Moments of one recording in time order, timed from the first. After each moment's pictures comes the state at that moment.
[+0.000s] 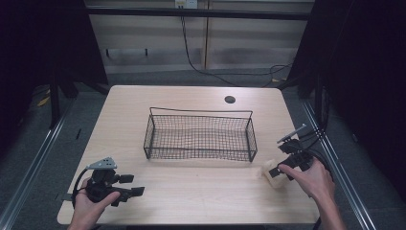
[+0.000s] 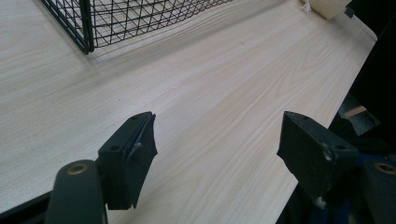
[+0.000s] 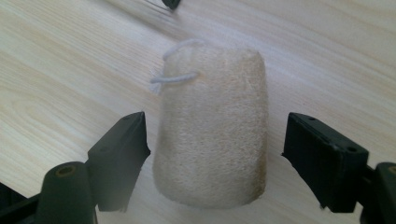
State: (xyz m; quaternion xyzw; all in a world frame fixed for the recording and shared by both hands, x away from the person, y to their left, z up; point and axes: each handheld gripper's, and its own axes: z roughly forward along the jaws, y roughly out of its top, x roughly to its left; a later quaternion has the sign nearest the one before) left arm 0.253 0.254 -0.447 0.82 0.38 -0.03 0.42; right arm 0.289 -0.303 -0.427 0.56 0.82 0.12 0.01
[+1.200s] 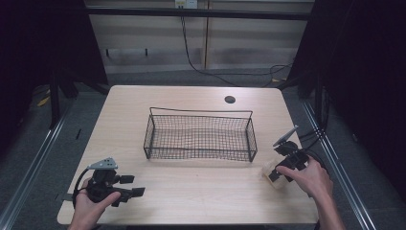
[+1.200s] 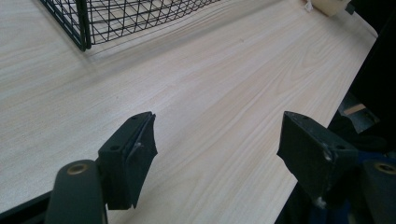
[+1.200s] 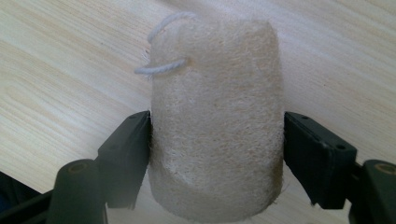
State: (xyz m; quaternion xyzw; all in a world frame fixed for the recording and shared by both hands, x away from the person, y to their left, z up) left arm 0.253 0.253 -0.448 0.83 0.38 -0.04 0.42; right arm 0.298 -0.298 -0.441 0.55 0.83 0.06 -0.04
